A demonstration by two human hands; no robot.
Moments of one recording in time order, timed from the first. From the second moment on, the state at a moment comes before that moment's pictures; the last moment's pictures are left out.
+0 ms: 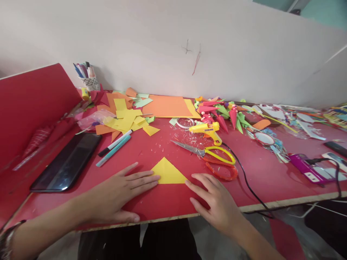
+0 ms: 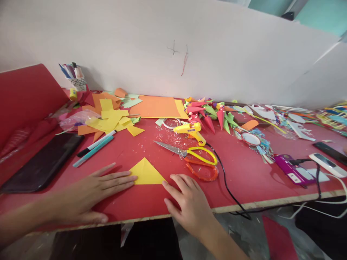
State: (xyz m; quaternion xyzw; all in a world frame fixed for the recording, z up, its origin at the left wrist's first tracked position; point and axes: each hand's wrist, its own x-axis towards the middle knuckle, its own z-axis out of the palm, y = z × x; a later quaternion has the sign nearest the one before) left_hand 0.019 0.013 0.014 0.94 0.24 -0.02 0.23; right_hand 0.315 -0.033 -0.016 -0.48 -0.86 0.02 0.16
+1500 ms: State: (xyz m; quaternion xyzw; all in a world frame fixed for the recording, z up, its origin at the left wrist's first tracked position) left_hand 0.018 0.067 0.018 0.85 0.33 0.25 0.32; right_hand 0.272 0.064 0.026 -0.33 -0.92 0.14 0.18
